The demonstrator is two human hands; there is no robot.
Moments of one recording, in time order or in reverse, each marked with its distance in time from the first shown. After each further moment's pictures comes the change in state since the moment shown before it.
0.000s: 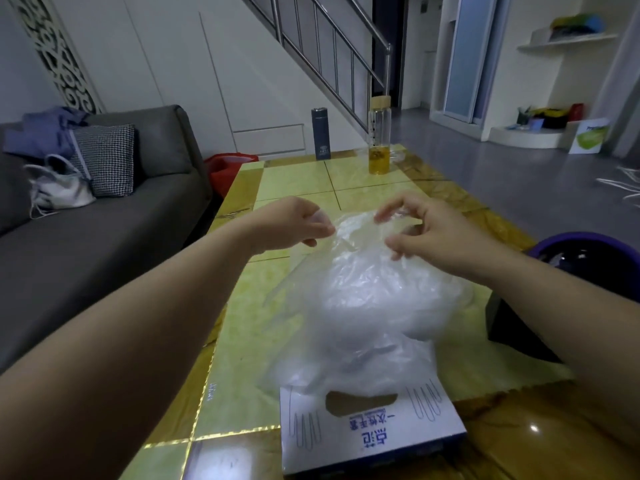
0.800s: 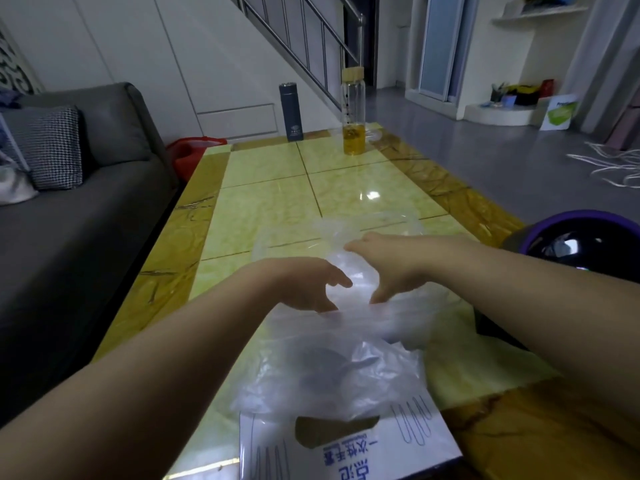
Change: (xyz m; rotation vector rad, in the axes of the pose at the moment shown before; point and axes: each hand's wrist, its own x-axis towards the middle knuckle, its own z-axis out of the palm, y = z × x) left_hand 0.033 0.000 0.084 0.522 -0.480 0.100; right_hand 0.046 0.058 0.027 -0.873 -0.527 0.165
